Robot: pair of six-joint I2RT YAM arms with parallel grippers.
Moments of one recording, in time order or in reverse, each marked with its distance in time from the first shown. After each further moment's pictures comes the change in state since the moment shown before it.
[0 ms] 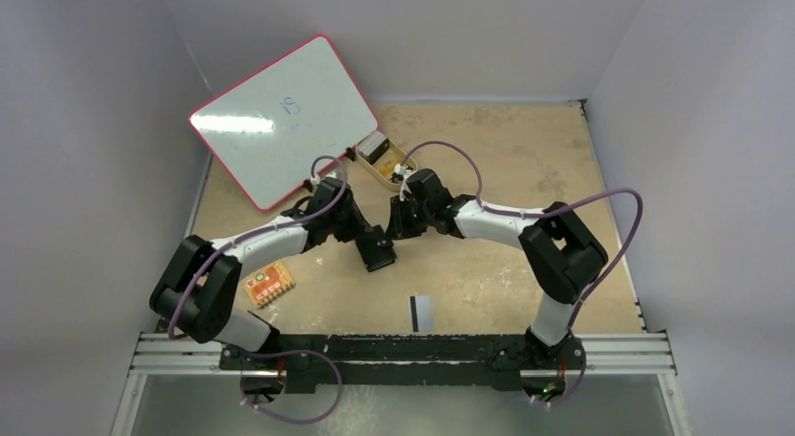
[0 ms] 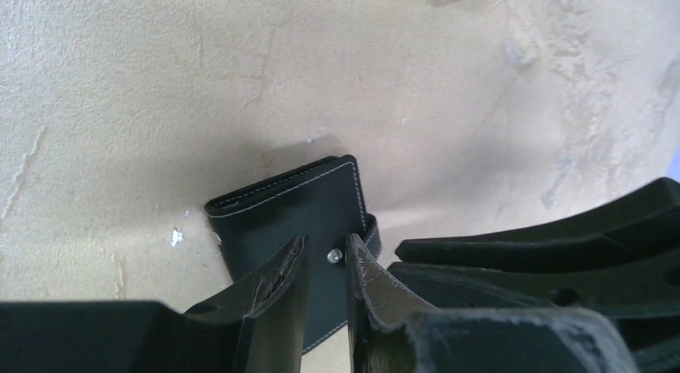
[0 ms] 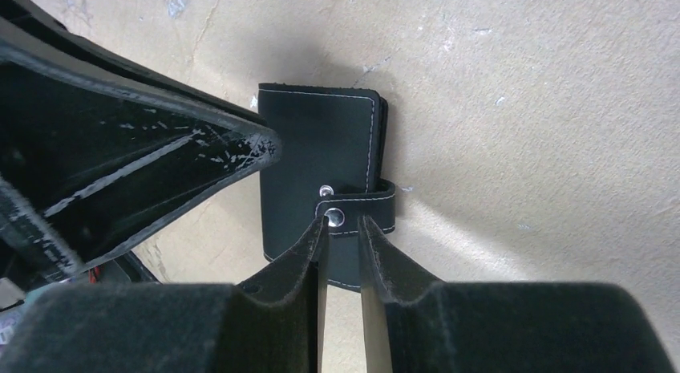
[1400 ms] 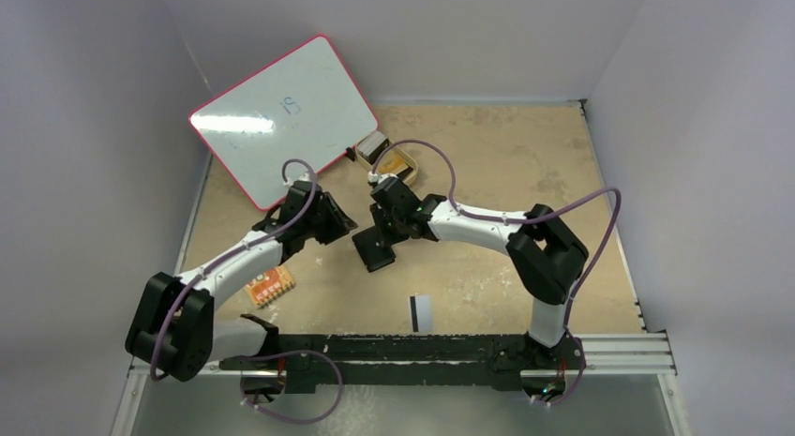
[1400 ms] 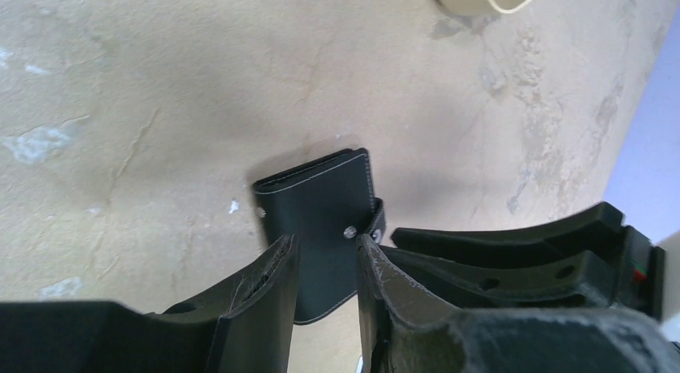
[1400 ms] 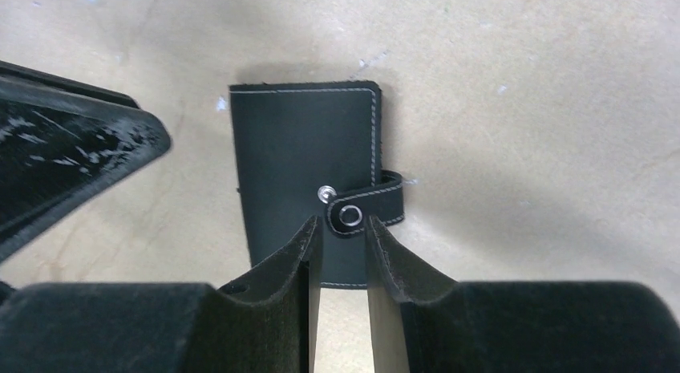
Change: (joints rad) left arm 0.108 -0.197 -0.093 -0.031 0.050 -0.013; right arm 0.161 0.070 0.203 -0.259 0.326 -0.031
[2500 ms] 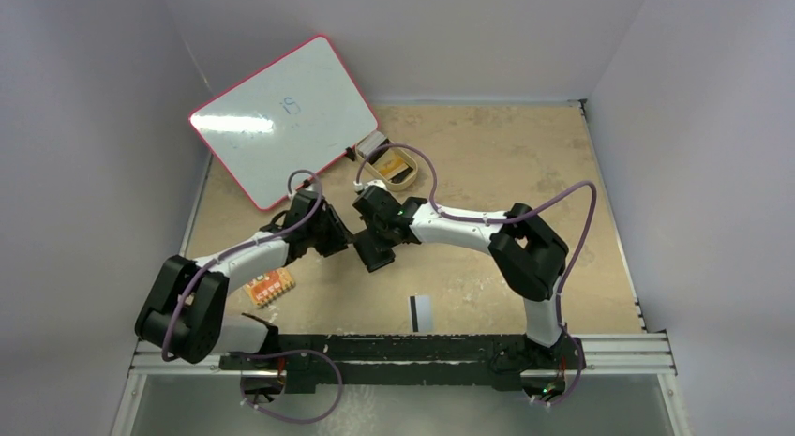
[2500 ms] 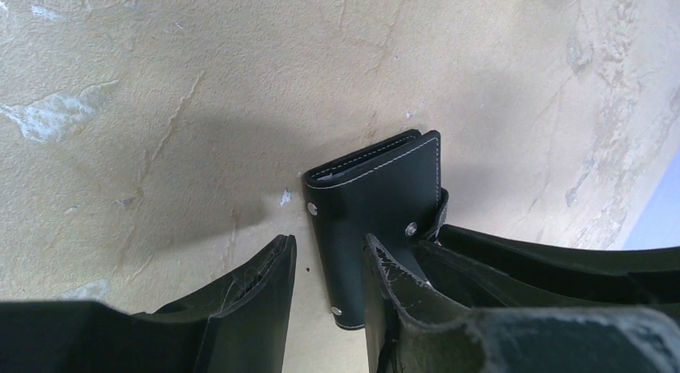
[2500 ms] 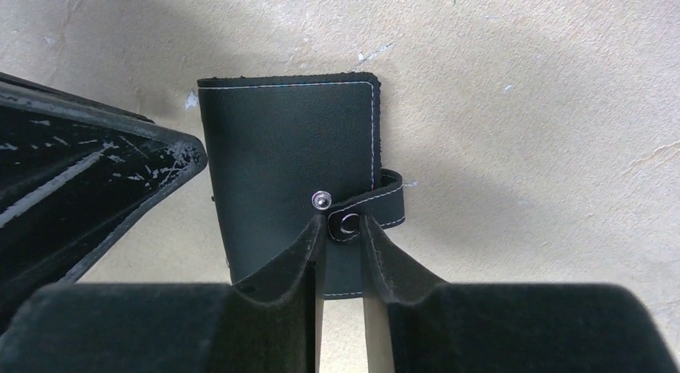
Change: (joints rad) left arm 0.023 0.083 -0.080 0.049 0.046 0.014; right arm 0.080 0.097 0.116 -0.138 0.160 -0.043
